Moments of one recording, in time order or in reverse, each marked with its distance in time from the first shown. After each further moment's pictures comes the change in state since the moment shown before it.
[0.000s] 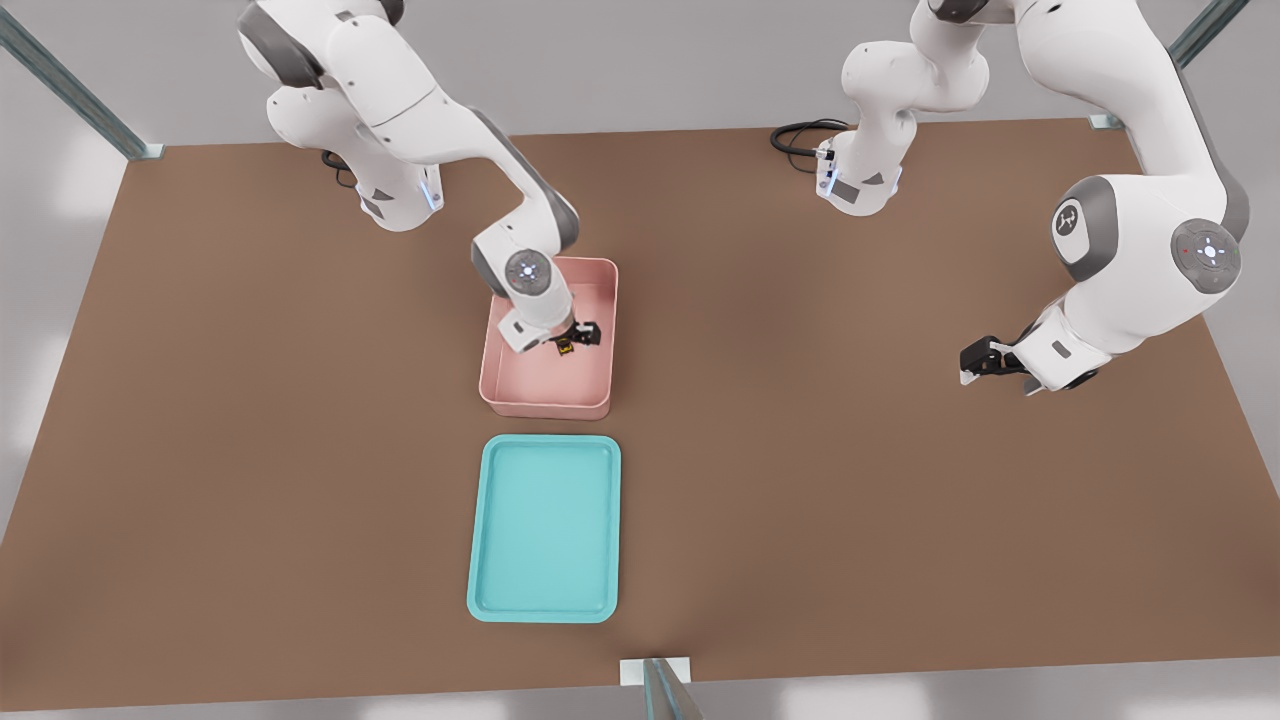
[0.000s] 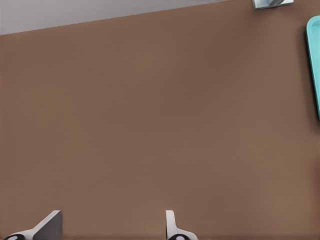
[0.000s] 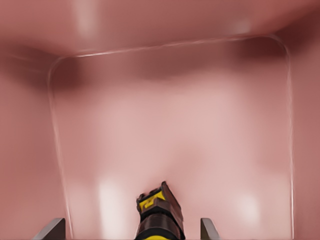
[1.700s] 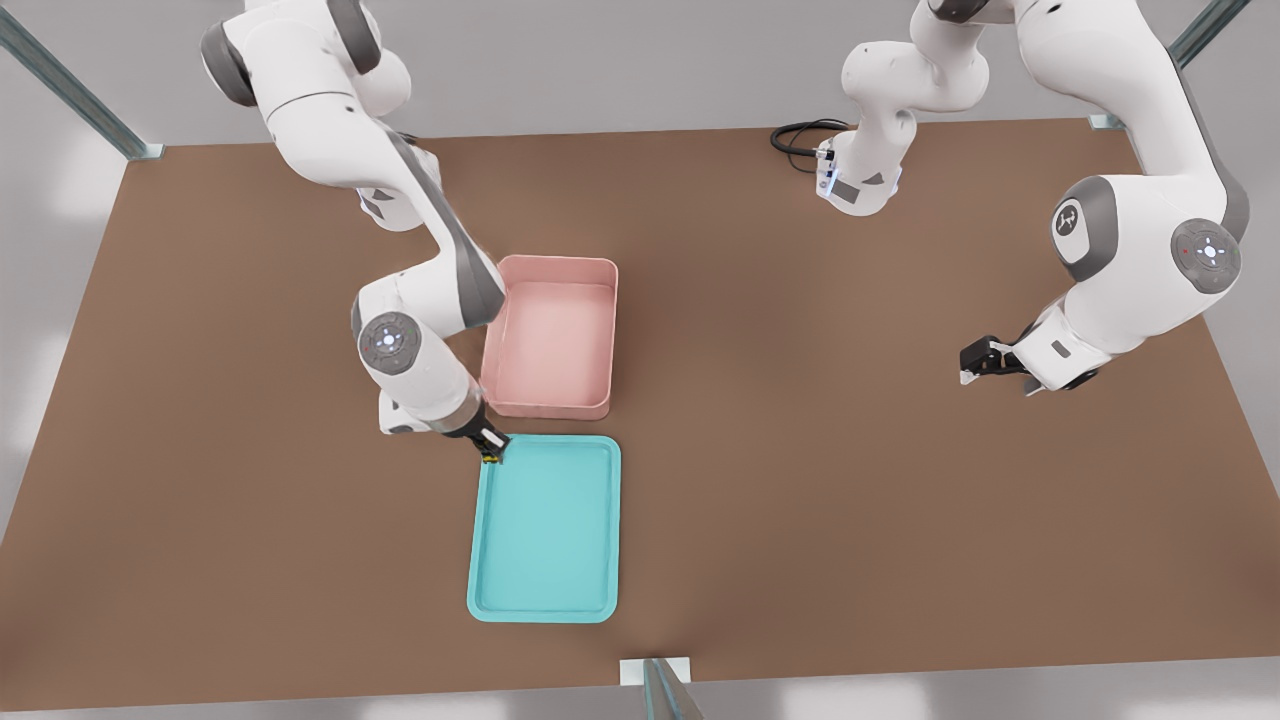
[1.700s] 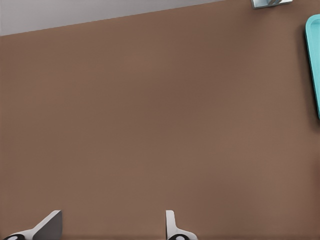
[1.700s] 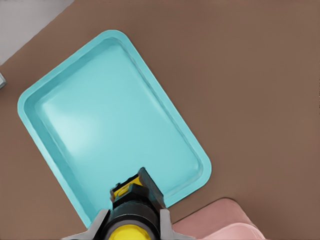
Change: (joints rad) arm -0.271 0.091 -0.101 0.615 -0.046 -0.383 0.176
